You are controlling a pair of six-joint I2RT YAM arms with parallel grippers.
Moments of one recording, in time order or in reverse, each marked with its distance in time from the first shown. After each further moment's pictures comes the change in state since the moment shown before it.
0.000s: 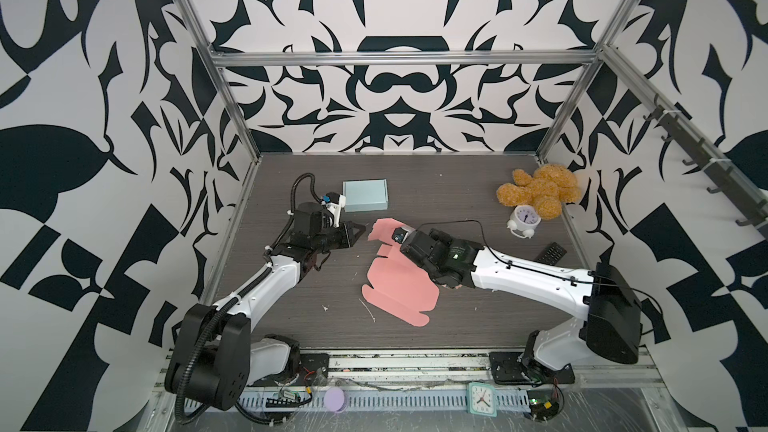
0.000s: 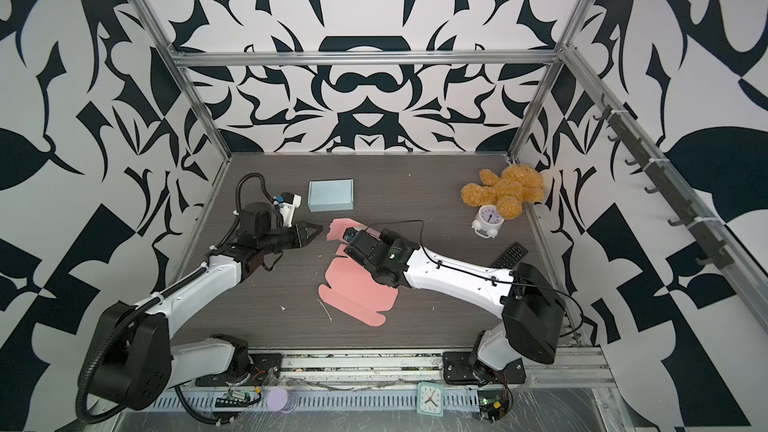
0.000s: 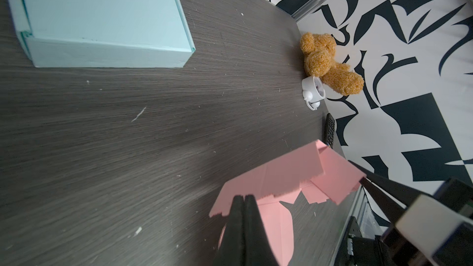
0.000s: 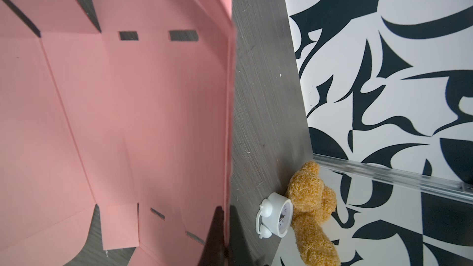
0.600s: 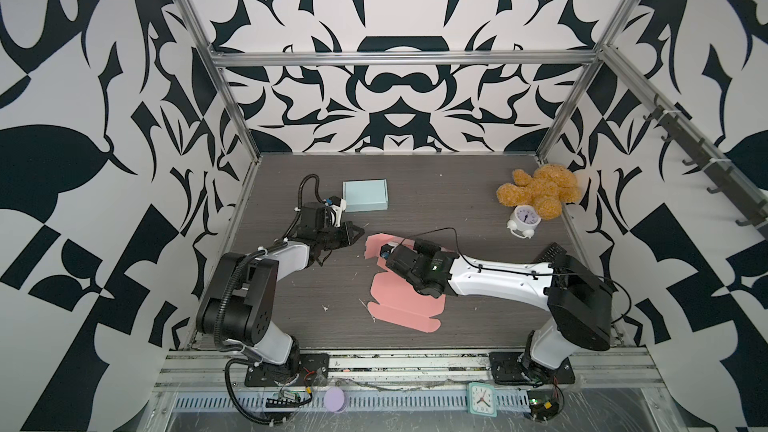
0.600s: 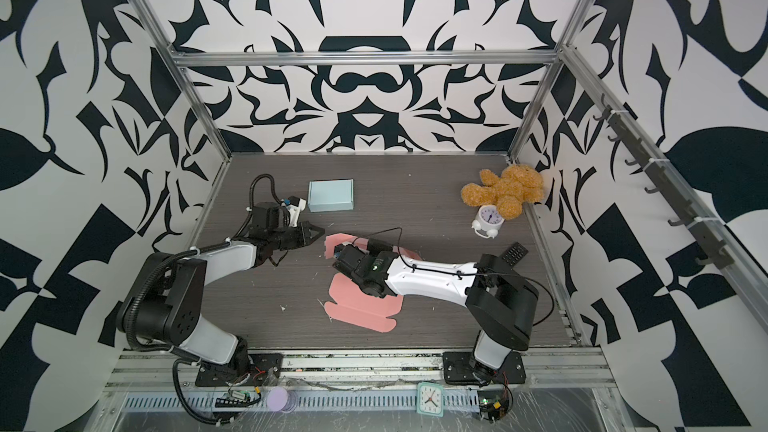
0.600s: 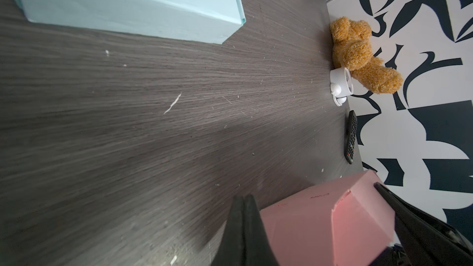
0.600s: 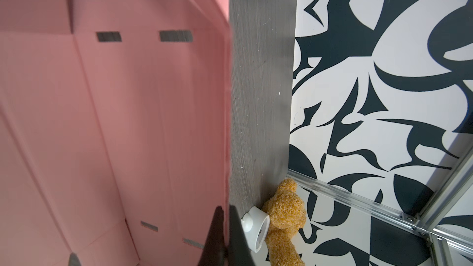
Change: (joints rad) left arm 0.048 0.284 0.027 0.111 0.076 0.027; right arm 0.044 0.119 -0.065 0.175 0.089 -0.178
